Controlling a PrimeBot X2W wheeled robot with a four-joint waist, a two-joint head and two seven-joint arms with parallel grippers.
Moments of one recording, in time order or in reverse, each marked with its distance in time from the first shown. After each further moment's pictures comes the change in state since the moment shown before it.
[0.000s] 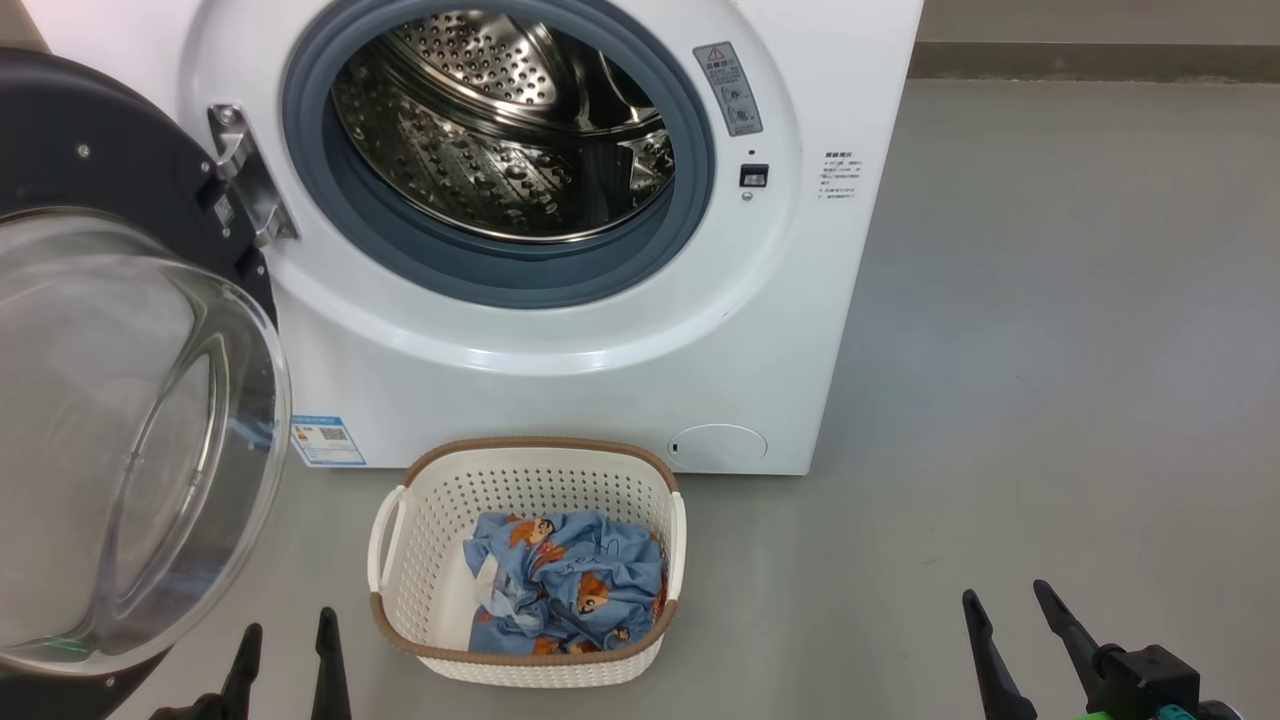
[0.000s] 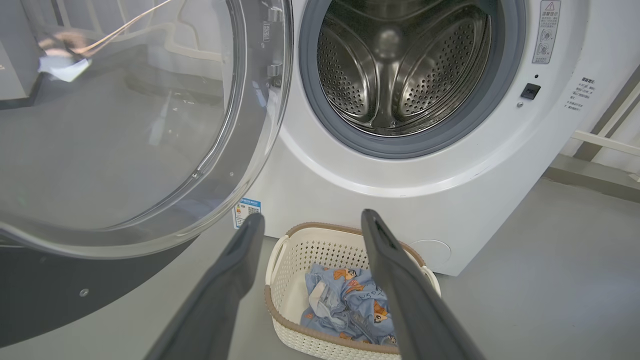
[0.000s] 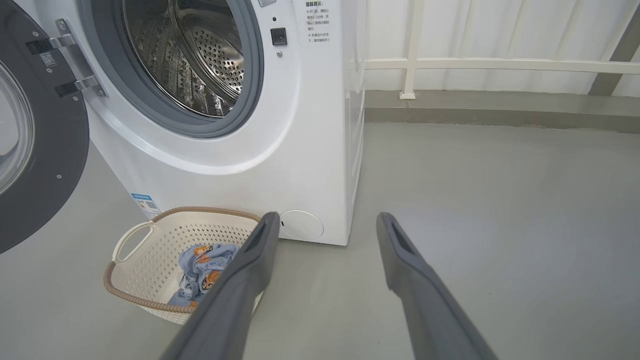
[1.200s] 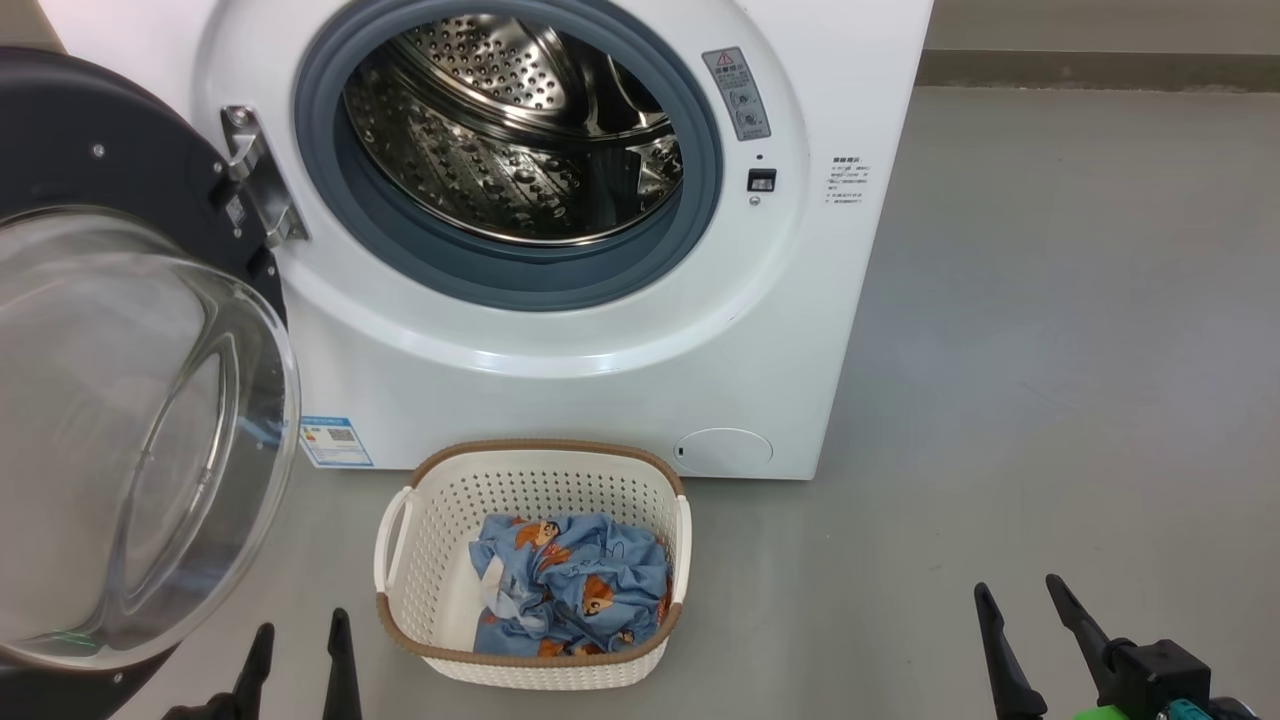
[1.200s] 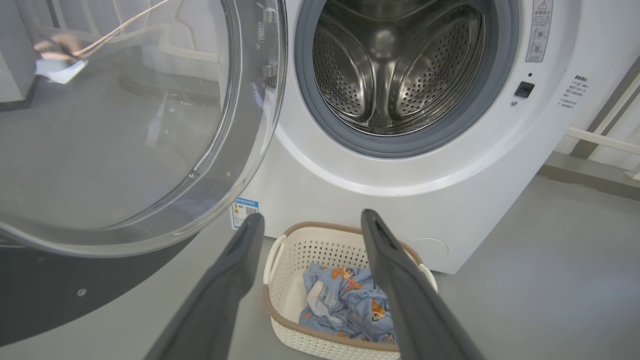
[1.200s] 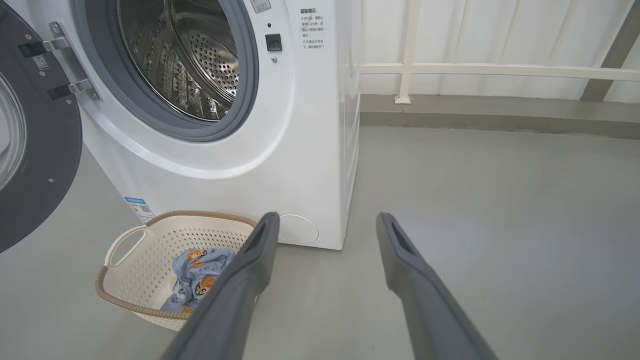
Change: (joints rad) left arm 0.001 0.000 -0.021 0.000 0.002 0.003 0.000; right arm -0.009 0.000 -0.024 0.006 -0.010 0.000 0.000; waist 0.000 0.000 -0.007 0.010
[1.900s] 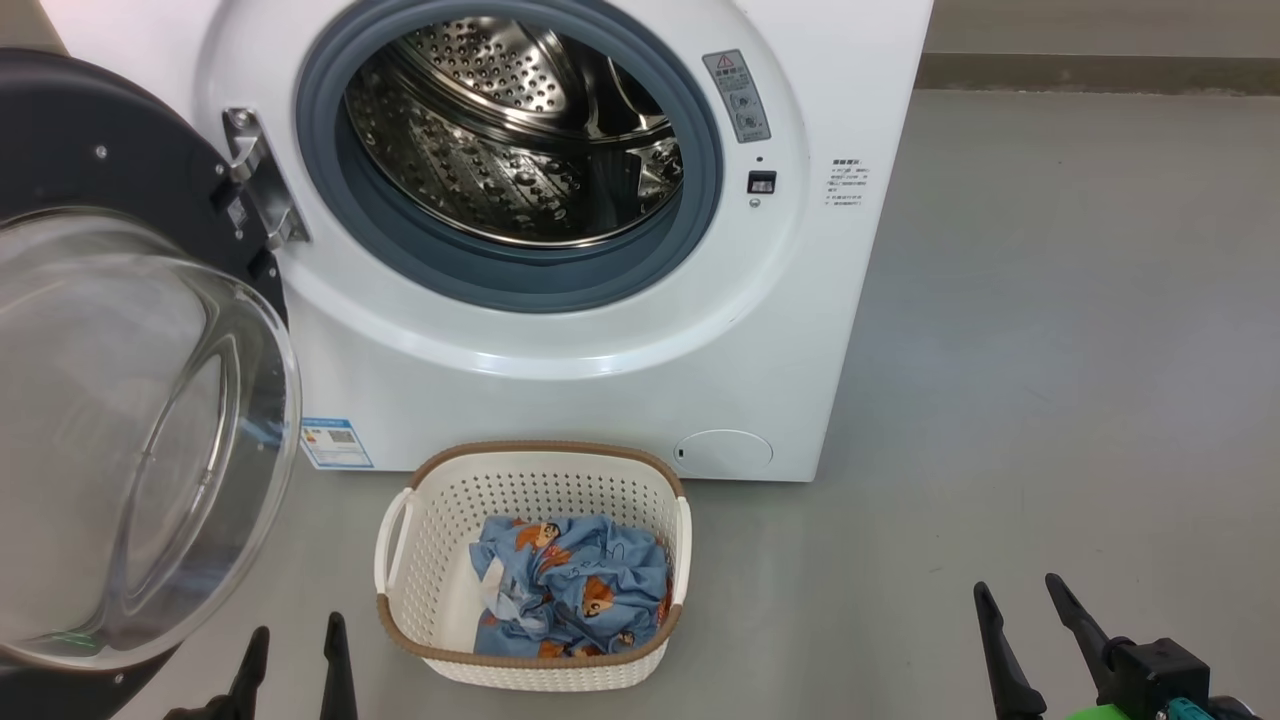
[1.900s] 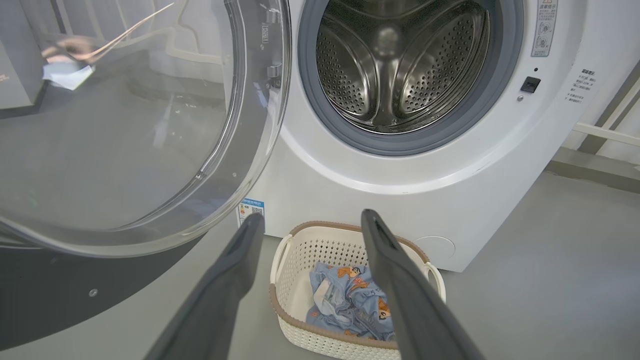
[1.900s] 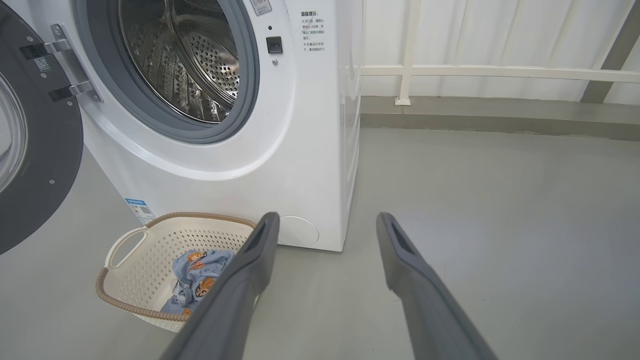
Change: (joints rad) left arm 0.003 0.000 0.009 0.004 0.024 0.007 0.000; right arm -0.005 0.000 0.000 0.003 0.000 0.000 0.000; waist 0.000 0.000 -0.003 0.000
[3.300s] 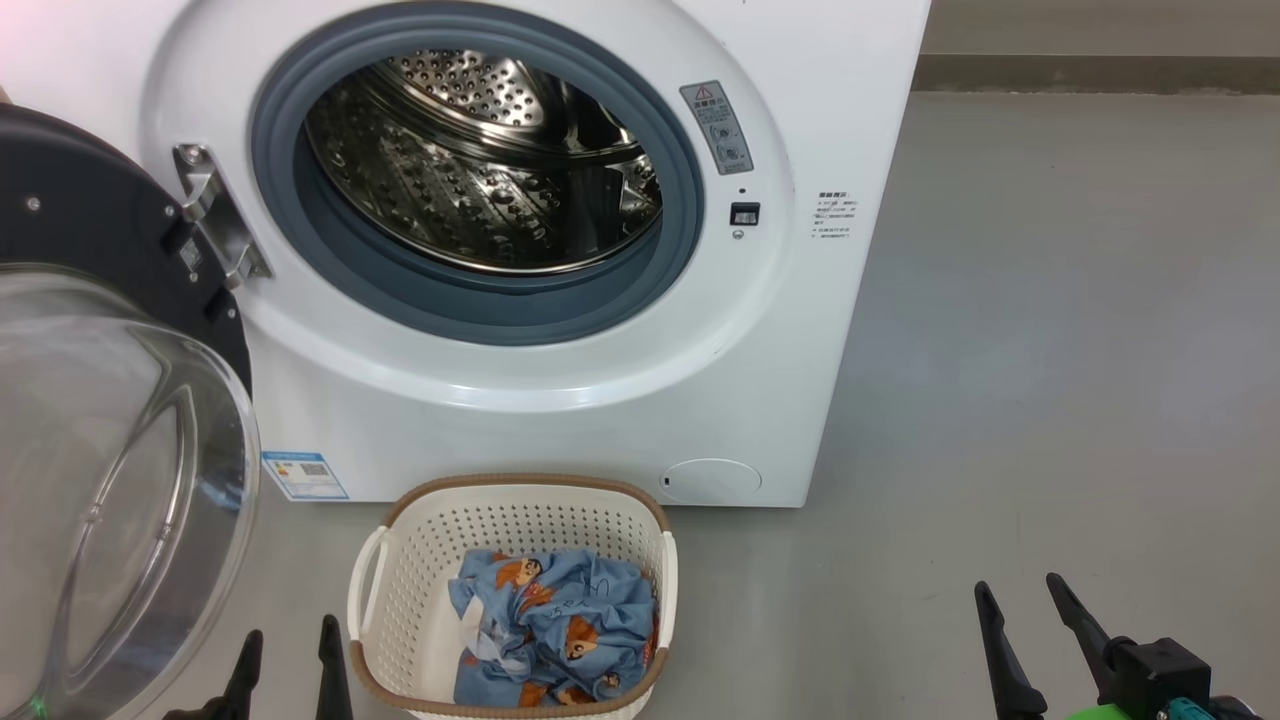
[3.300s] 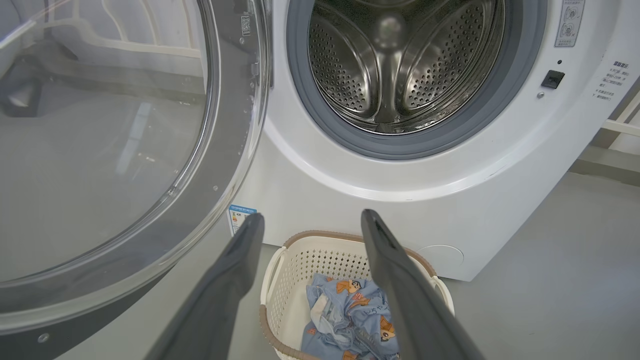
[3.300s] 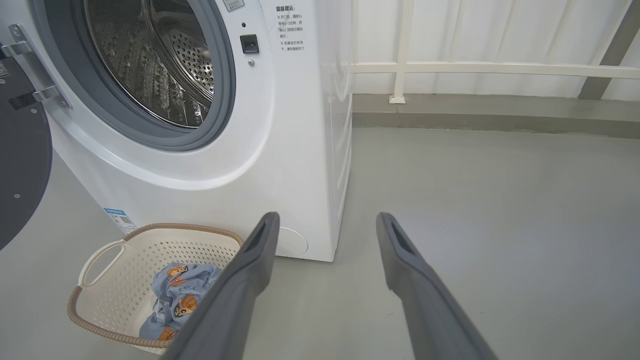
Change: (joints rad) left arm 0.000 0.000 0.006 0.007 0.009 0.017 0.000; right arm 0.000 0.000 -0.001 -0.001 0.000 0.000 0.000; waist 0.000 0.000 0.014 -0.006
